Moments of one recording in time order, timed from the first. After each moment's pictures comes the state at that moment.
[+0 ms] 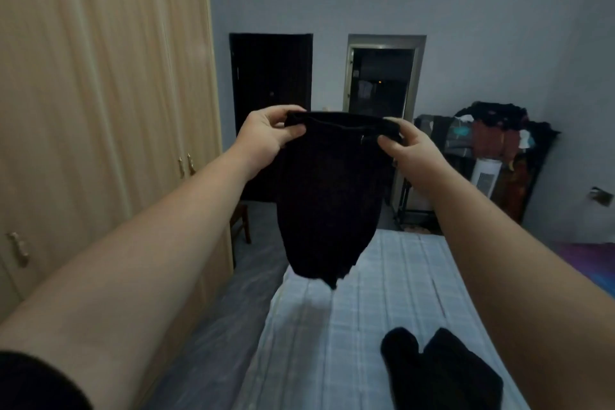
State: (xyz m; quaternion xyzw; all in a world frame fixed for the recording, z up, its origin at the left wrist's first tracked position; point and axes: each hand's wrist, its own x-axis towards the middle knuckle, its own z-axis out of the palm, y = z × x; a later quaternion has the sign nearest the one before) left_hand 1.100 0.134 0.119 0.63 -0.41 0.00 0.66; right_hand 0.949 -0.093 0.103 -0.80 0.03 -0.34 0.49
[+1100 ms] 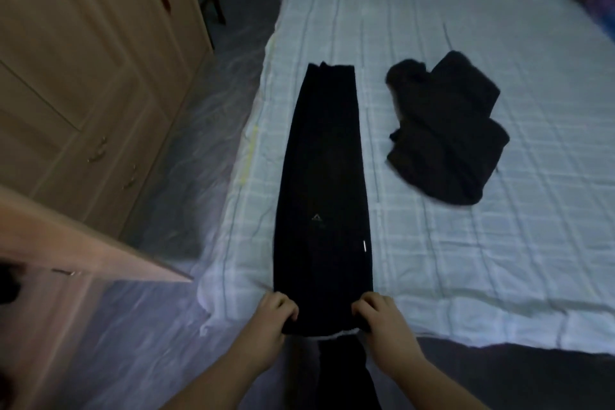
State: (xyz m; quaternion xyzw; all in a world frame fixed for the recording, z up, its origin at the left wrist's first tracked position) left_hand 0.726 0.463 -0.637 0.83 -0.42 -0.25 0.28; right_hand 0.556 0.242 -0.625 -0.94 0.20 0.06 0.27
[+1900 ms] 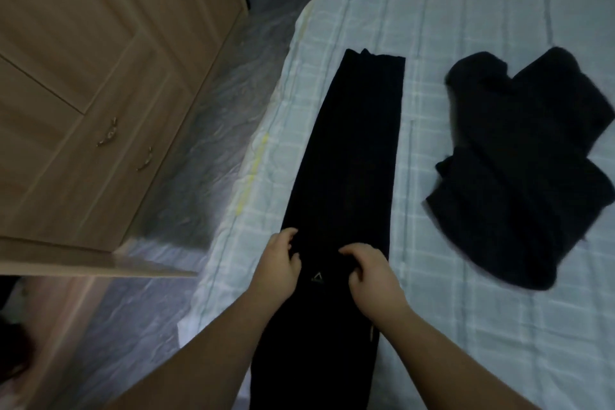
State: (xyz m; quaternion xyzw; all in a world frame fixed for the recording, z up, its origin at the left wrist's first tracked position) left_hand 0.887 0.281 -0.619 0.89 -0.12 -0.23 0.36; right_hand 0.778 0.109 -0.604 -0.89 0.23 0.06 0.40
